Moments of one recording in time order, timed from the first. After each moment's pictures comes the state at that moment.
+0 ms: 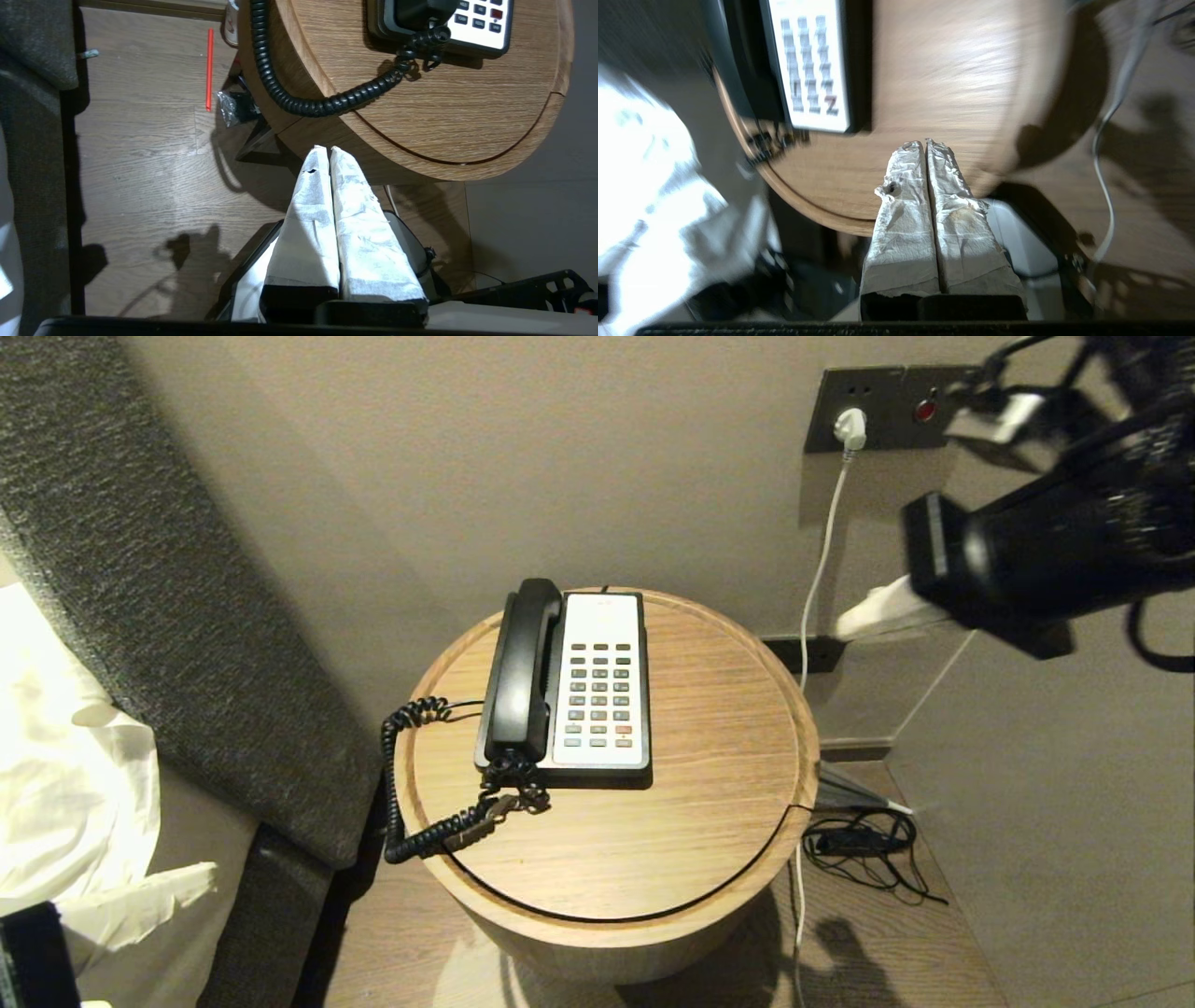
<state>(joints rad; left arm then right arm) -0.56 0.83 -0.69 0.29 0.16 -0.45 0.64 1.67 -1.85 0.89 -0.02 0.61</state>
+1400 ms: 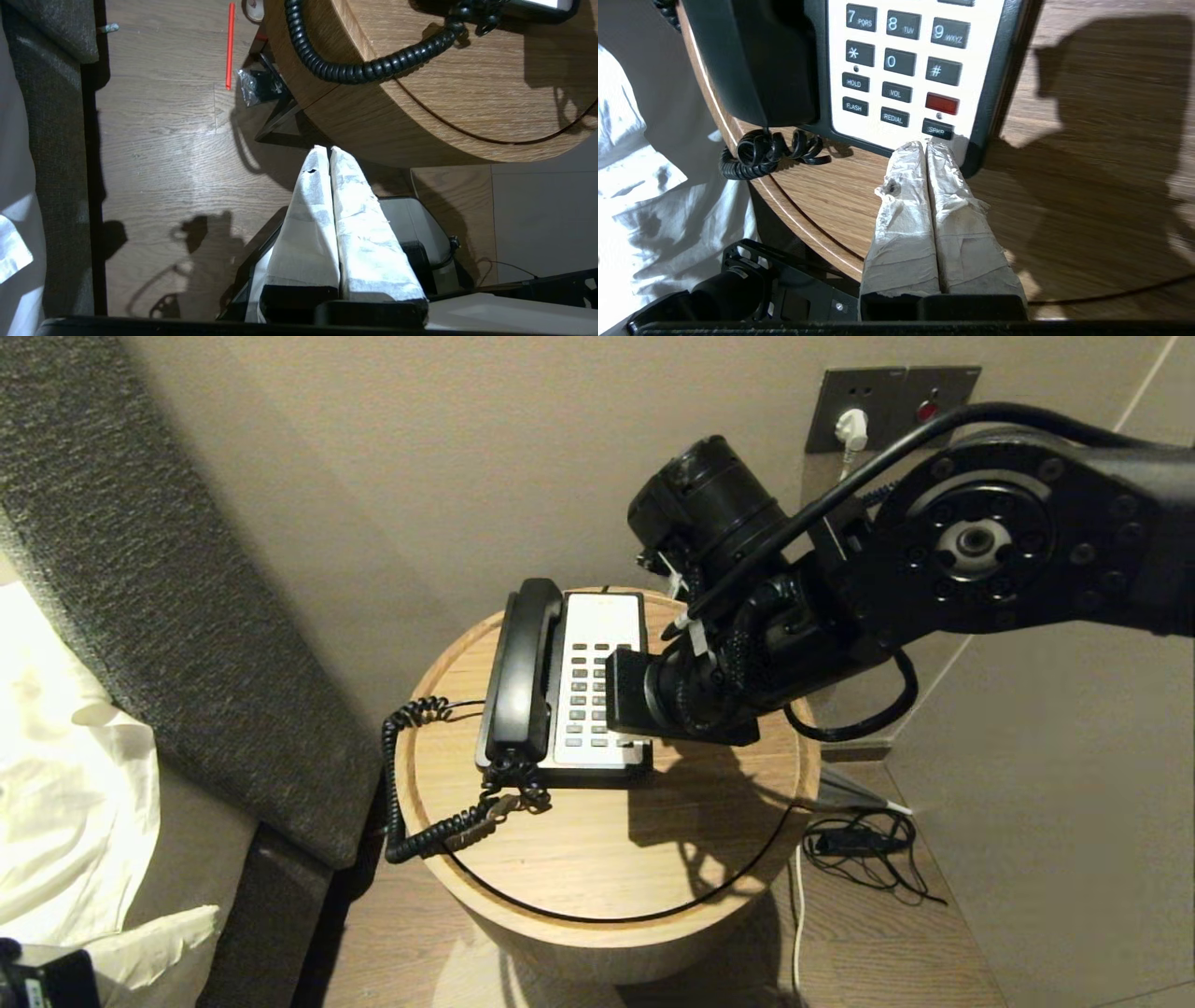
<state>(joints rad) -0.56 0.81 -0.61 0.29 0.19 -0.45 0.85 2.02 -1.94 0.75 -0.10 0.66</state>
